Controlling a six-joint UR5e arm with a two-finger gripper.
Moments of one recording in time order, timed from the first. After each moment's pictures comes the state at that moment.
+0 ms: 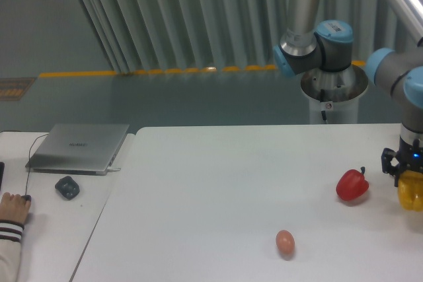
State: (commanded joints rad) arm 2.58 -1.82 -1.66 -1.11 1.58 0.83
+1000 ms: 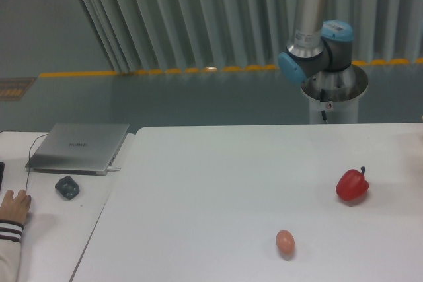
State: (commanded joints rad) arm 2.97 -1.85 -1.57 -1.18 1.58 1.63
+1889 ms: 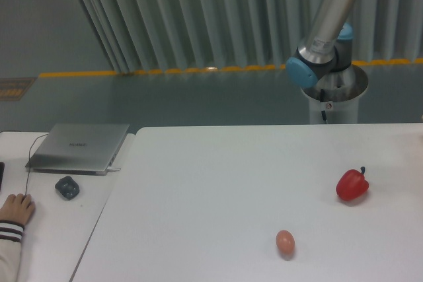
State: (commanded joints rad) arm 3.08 -1.95 -1.53 -1.13 1.58 1.96
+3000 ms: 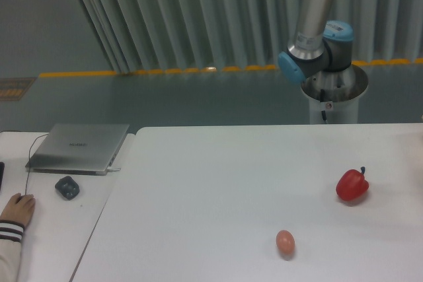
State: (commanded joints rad) arm 2.70 -1.87 -1.49 -1.25 1.53 2.00
